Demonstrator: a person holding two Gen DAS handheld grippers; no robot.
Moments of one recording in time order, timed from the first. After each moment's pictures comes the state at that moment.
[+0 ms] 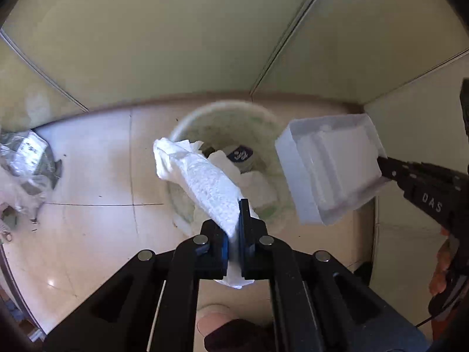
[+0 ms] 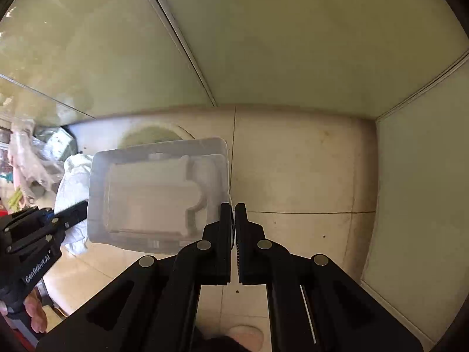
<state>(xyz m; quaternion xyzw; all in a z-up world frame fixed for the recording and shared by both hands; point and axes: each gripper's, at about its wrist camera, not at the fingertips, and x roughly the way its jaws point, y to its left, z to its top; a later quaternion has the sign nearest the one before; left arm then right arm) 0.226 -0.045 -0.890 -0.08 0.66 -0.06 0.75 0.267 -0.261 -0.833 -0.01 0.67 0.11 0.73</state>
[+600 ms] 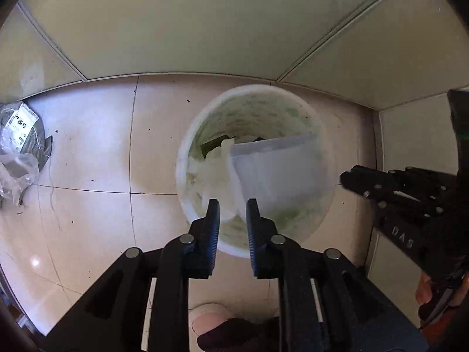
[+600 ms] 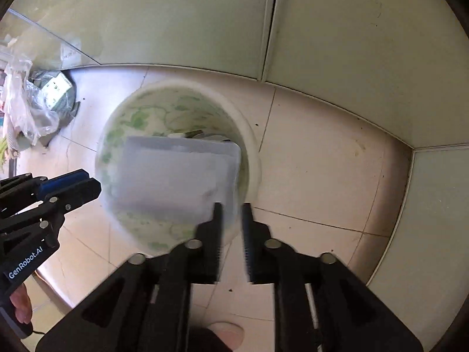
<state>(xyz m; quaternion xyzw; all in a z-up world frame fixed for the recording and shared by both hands) 0.234 -0.016 -0.921 -0.13 0.67 -0.05 0.73 0.264 -0.190 -0.858 -0.10 0.70 0.17 0.69</state>
